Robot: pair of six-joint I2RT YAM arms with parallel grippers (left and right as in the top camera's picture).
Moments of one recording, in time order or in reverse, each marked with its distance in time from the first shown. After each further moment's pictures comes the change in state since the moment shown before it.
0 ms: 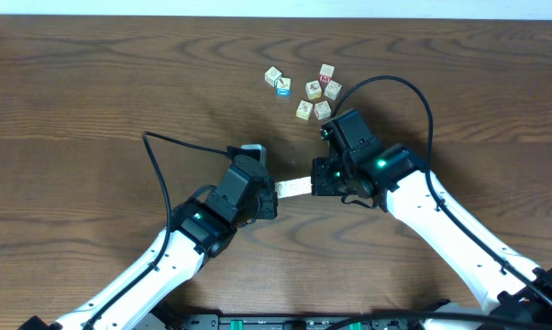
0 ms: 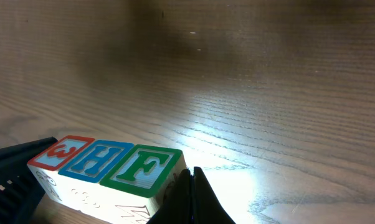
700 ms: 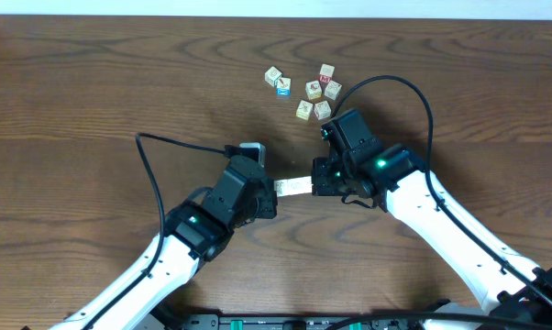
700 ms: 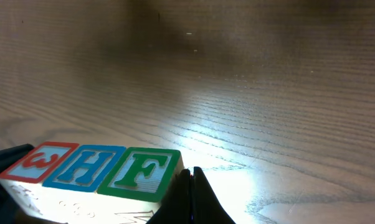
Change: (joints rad) left arm 0.000 -0.039 0.000 0.006 0.001 0.000; right arm 0.000 0.000 0.000 -0.002 0.012 0.000
